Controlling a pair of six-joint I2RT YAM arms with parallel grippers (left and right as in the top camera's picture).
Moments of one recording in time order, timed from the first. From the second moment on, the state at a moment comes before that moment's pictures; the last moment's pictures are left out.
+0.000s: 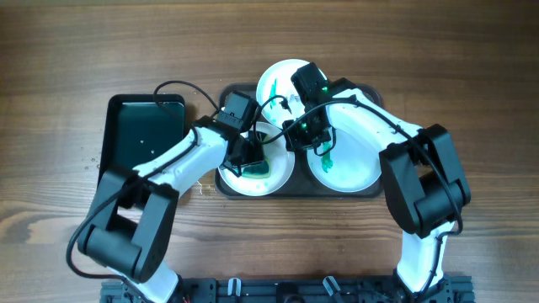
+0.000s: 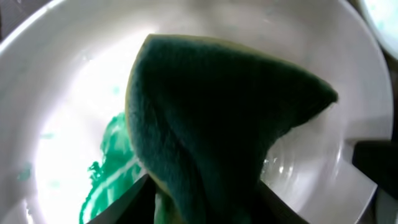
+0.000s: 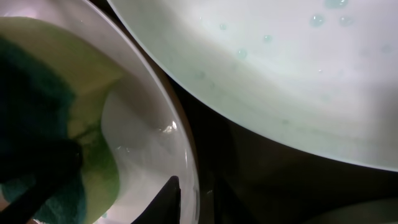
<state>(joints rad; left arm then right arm) -0.46 1.79 1.03 -0.56 0.14 -0.60 0.47 2.06 1.41 -0.81 -0.34 0.16</state>
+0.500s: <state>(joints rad) -0.46 1.80 1.03 -0.58 0.11 -0.61 0.46 2.06 1.41 -0.81 -0.34 0.16</state>
